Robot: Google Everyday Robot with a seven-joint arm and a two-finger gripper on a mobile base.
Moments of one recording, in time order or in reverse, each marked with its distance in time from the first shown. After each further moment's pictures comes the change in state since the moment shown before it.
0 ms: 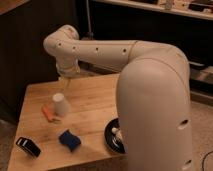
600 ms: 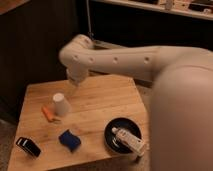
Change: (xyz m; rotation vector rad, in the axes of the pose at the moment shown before) arm 0.060 -0.007 0.003 0.085 -0.181 0.170
